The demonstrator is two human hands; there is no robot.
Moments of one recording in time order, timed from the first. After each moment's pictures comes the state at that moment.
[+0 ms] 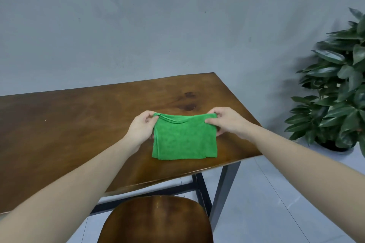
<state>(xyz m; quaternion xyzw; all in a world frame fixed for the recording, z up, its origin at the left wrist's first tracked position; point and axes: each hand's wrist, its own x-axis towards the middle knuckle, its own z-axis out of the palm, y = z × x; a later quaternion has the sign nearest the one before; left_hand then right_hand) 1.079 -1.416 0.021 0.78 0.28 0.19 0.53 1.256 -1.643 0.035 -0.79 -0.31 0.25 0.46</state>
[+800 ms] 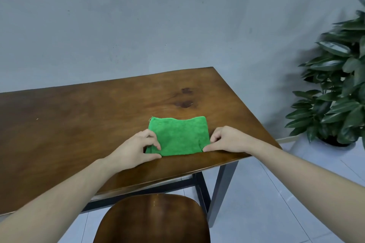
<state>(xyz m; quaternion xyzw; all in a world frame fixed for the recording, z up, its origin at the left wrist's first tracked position) 1.049 -1.400 -0.022 0.97 0.03 0.03 0.25 1.259 -1.668 -0.006 -0.85 -0.39 0.28 0.24</state>
